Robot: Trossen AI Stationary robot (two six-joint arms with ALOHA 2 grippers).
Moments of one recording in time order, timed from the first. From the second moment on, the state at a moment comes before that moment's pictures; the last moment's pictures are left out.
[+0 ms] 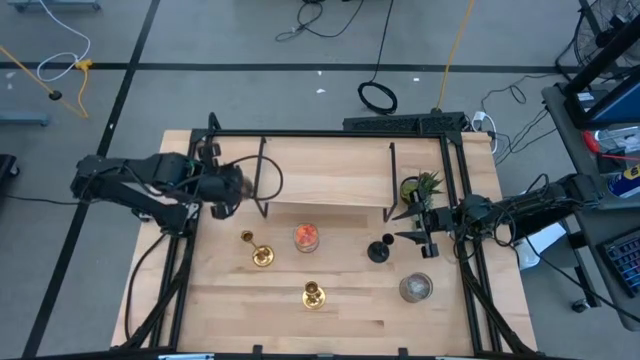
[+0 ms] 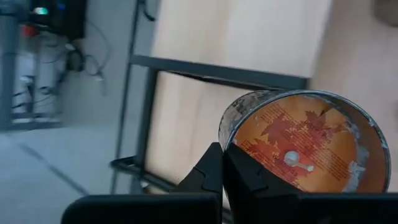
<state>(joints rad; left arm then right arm) -0.10 1.17 1.34 -1.49 -0.59 -0.16 0.16 0.67 0.02 0.89 -0.05 -0.12</state>
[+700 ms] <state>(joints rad) 0.02 1.17 1.34 -1.00 -0.69 0.36 0.16 0.67 0.02 0.89 -0.05 -0.12</state>
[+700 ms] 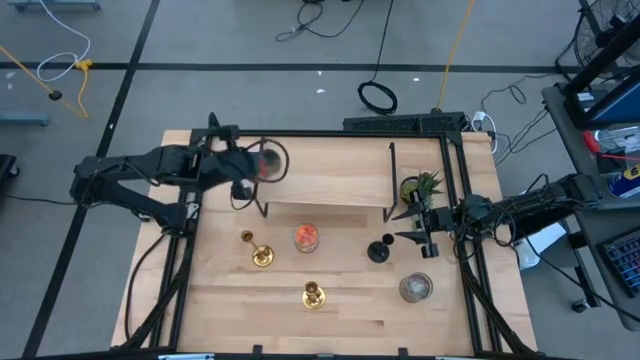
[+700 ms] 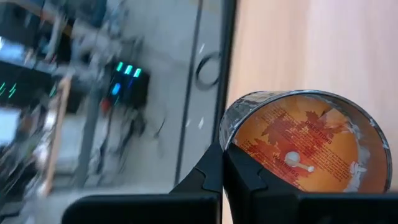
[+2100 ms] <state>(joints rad) 0.60 1.43 1.45 -1.06 -0.15 -0.16 0.16 0.68 0.02 0.90 -0.05 -0.12</state>
